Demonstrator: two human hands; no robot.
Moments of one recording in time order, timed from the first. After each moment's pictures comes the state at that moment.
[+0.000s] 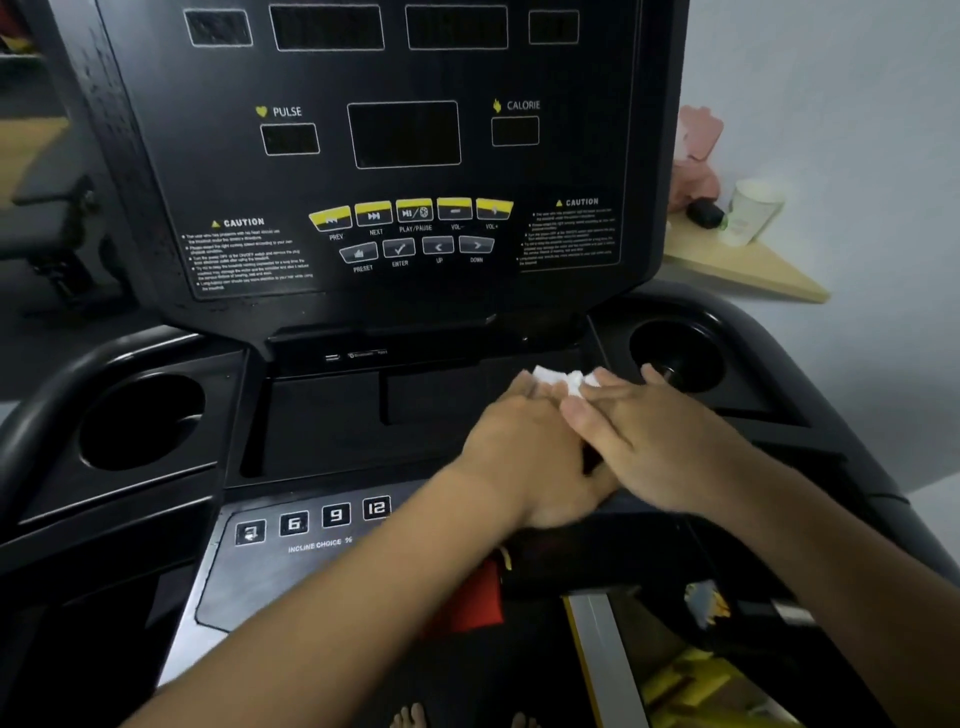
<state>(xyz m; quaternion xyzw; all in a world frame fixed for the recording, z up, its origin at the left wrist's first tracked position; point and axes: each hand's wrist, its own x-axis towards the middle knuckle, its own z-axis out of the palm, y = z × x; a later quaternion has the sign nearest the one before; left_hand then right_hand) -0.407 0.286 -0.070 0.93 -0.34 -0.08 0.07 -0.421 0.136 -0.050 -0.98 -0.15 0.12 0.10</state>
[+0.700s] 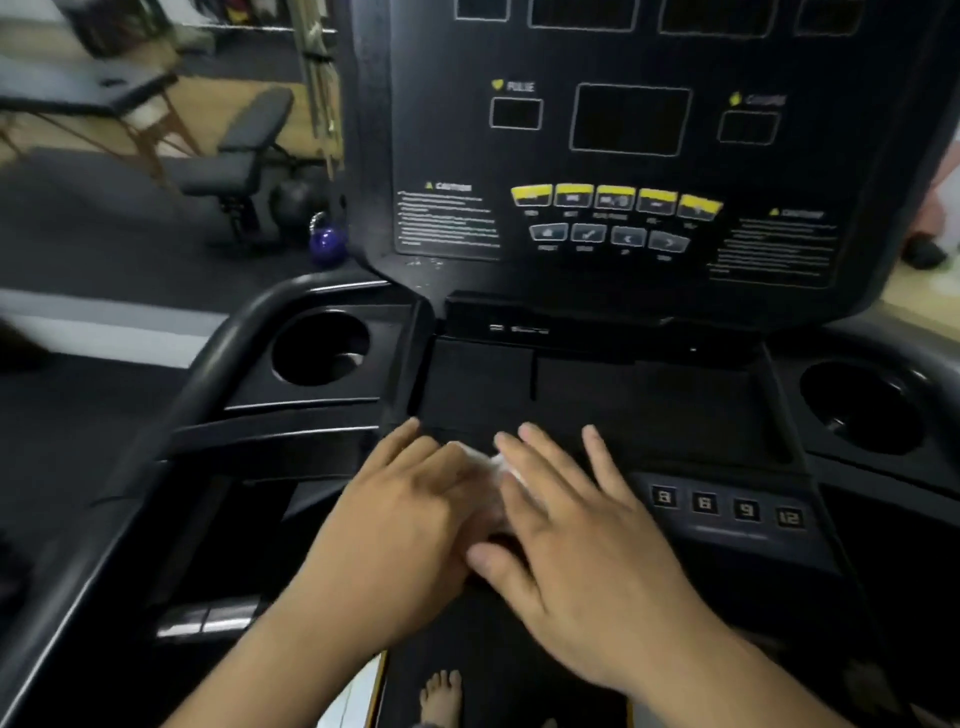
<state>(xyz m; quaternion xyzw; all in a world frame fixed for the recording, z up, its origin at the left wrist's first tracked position) -0.510 0.466 -0.074 0.97 -0.19 0.07 0.10 -0.489 0.285 -0.079 -0.94 -0.35 -0.02 0.06</state>
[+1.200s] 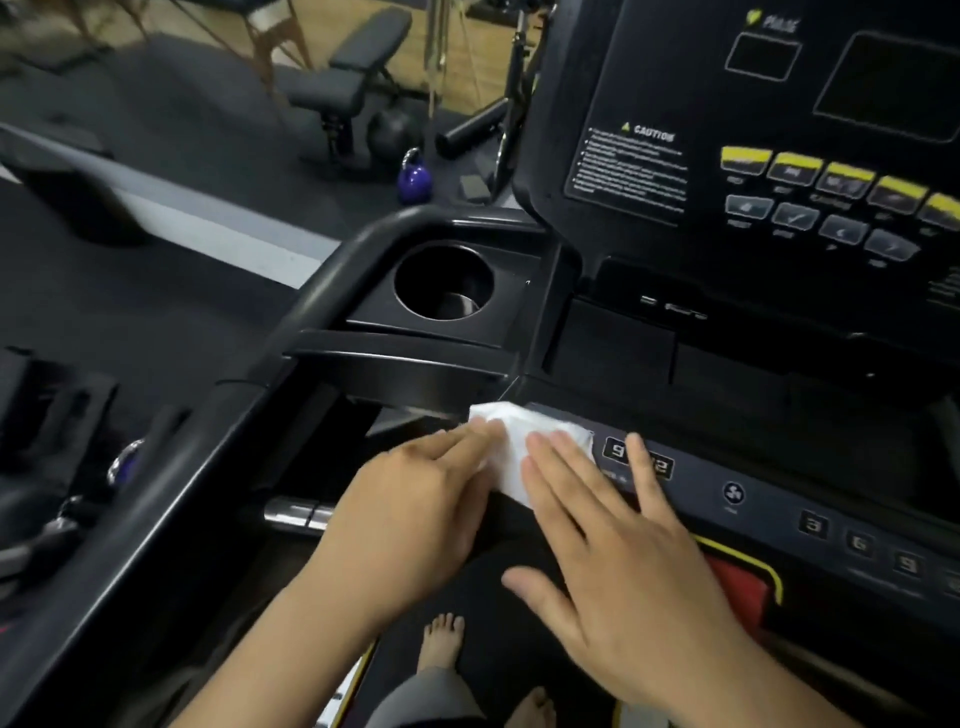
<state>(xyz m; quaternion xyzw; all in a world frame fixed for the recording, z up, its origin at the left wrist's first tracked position) -0.559 0.516 -0.099 0.97 0.01 0.10 0.23 -0.508 0.329 -0.096 -0.89 -0.46 0.01 -0.01</state>
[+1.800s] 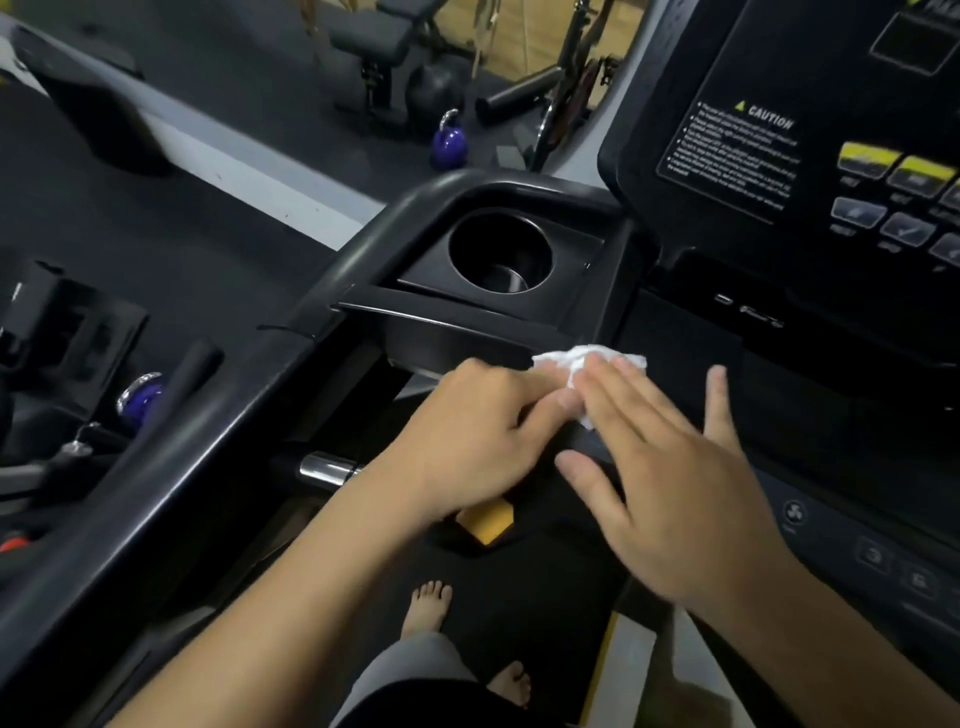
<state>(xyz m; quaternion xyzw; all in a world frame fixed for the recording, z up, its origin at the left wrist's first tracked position) -0.525 0.533 -0.095 0.92 0.02 0.08 0.38 -0.471 0.357 -0.080 -0.91 -0.42 0.02 0.01</state>
